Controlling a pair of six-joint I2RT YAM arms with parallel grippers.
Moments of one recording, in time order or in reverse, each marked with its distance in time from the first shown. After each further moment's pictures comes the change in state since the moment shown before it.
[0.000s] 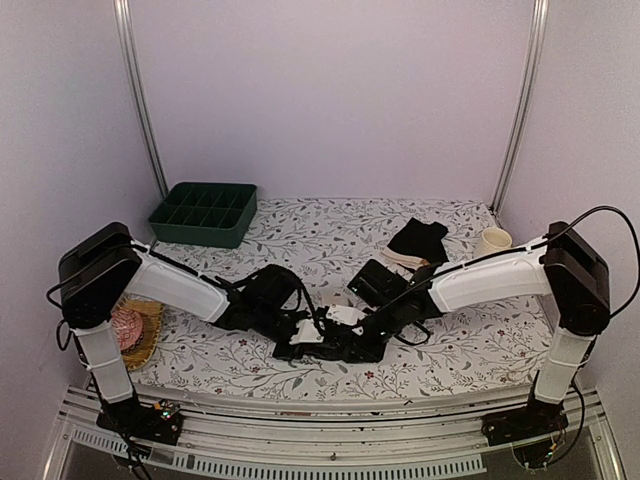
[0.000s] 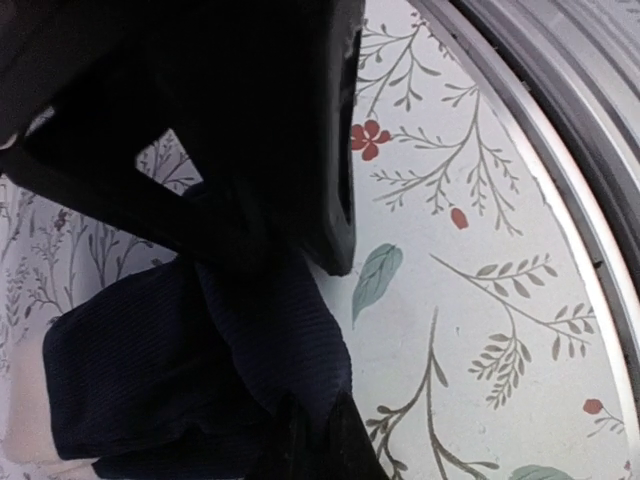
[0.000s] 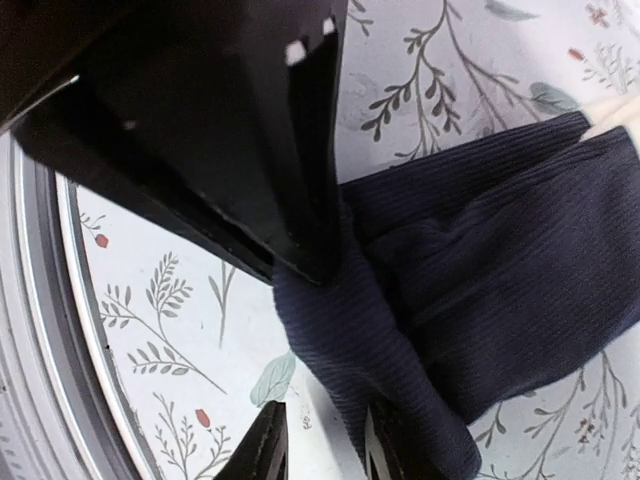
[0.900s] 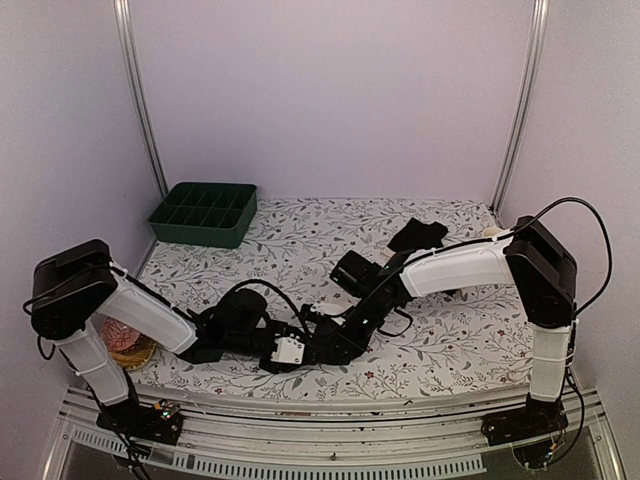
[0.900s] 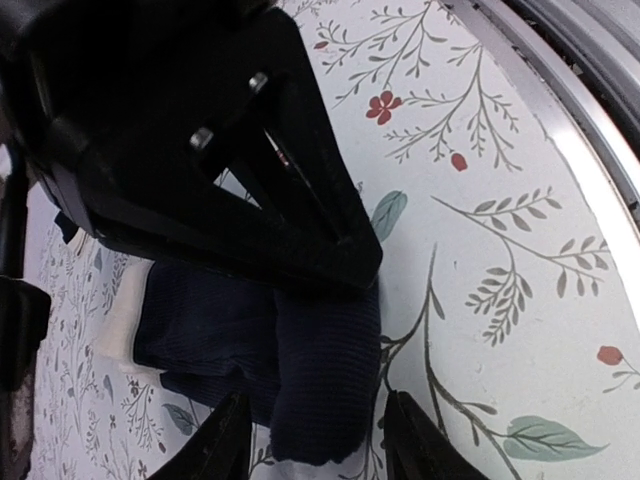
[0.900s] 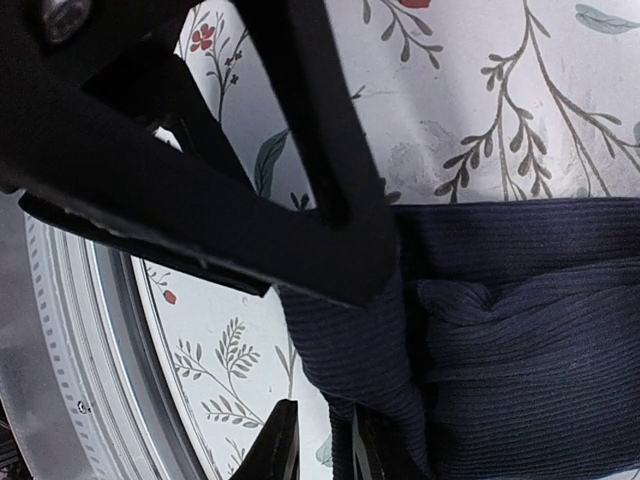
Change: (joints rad) left arm -0.055 -0.160 -0.349 0.449 -0.196 0.061; right arm -0.032 0.158 0.203 -0.139 -0.208 0.067
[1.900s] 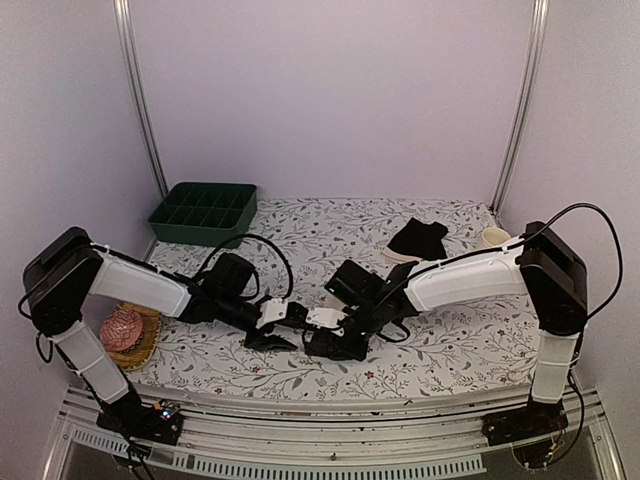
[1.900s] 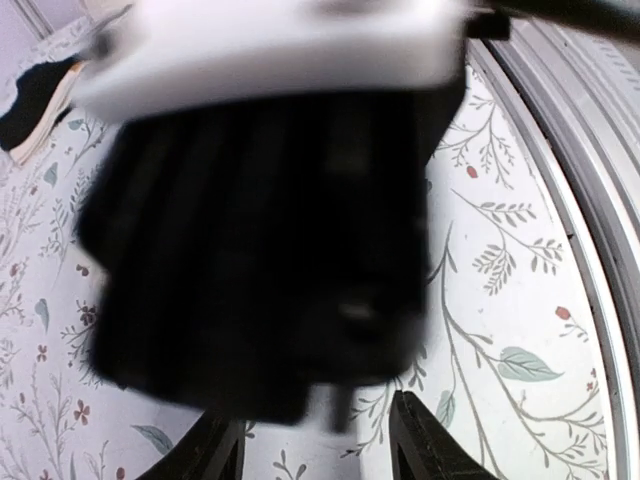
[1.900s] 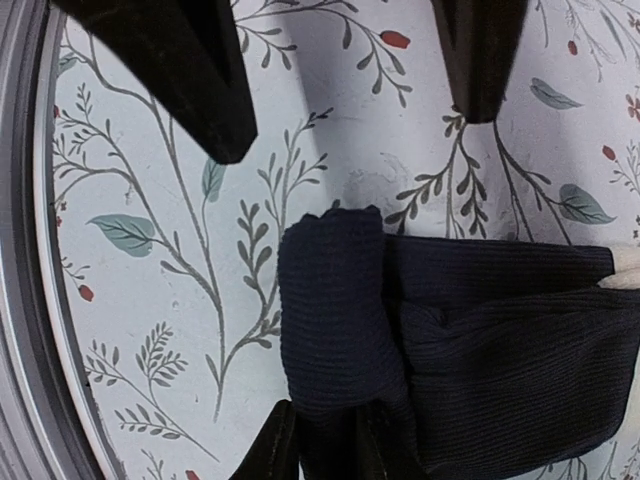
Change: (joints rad) left arm 0.250 -0.002 0.216 -0.454 0.352 -0.151; right arm 0.092 -0.078 -0.103 0.151 0.328 -0.155
